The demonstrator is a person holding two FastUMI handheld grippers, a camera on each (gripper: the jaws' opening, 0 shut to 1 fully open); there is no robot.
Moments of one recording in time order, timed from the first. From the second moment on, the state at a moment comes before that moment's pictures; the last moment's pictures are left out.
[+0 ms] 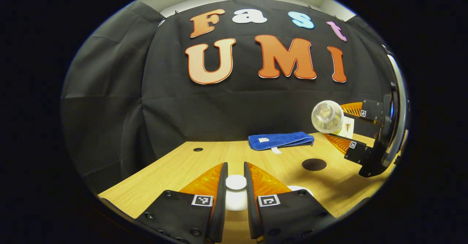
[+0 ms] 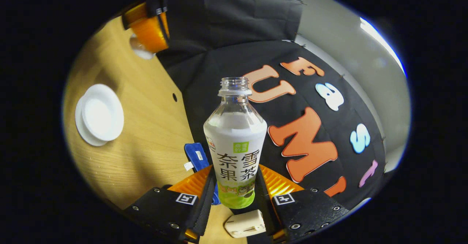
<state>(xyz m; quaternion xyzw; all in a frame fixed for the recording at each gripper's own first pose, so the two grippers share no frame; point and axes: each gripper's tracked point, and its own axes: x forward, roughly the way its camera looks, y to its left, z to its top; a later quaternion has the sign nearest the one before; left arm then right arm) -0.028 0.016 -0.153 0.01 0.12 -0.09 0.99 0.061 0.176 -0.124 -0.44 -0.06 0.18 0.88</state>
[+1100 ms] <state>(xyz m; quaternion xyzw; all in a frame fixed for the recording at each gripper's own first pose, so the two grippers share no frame) -0.029 -0.035 -0.142 0.00 0.10 -0.12 0.99 0.127 0.137 -0.216 0.01 0.19 0.17 0.97</state>
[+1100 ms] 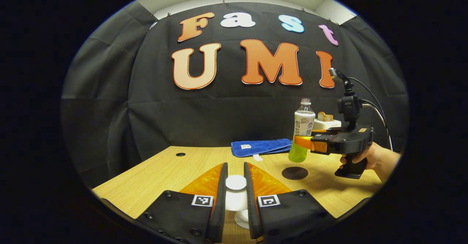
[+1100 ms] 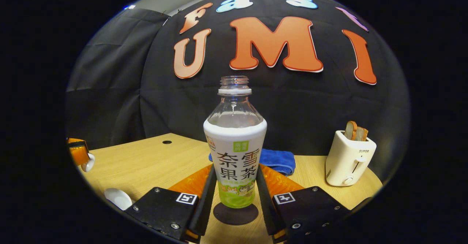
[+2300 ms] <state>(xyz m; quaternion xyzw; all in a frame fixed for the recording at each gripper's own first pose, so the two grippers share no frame) -0.031 -0.078 -0.207 -0.03 0.18 -0.15 0.97 0.088 0.120 -0.253 0.04 0.28 0.17 0.94</state>
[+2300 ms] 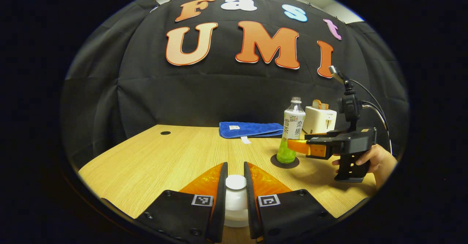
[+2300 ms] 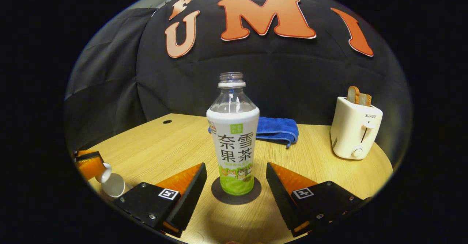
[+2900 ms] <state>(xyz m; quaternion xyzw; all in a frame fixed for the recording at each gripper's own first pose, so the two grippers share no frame) -0.044 -0.085 -0.234 -0.01 0.20 -0.16 0.97 0.049 0.084 -0.218 0.05 0.25 0.16 0.95</state>
